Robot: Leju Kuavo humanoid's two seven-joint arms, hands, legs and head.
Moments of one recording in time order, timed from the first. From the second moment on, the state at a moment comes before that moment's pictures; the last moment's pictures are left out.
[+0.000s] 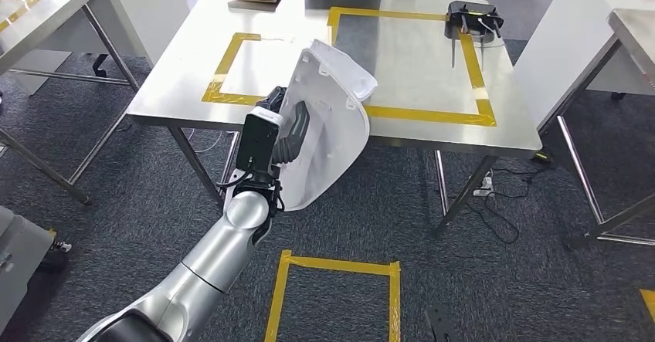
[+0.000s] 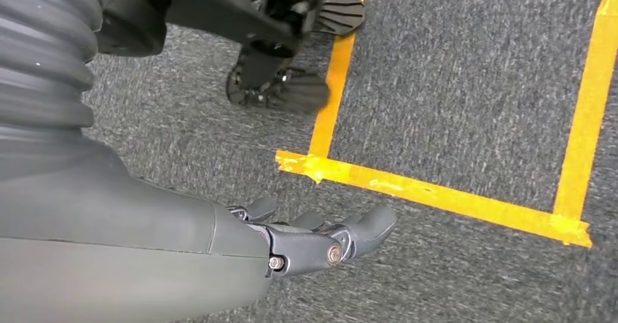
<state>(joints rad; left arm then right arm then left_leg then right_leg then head) -0.62 -0.23 -0.43 -0.94 -0.22 0.53 -0.55 -0.17 0.12 -0.12 -0.21 0.37 -0.10 -0.25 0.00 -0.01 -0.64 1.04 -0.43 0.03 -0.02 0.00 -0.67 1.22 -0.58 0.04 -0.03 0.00</state>
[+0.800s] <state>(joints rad) -0.85 0.03 -0.16 -0.66 -0.61 0.66 -0.27 -0.15 0.12 -0.12 -0.21 0.39 -0.07 -0.22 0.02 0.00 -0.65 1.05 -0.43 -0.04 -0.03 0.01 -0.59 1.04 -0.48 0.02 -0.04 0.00</state>
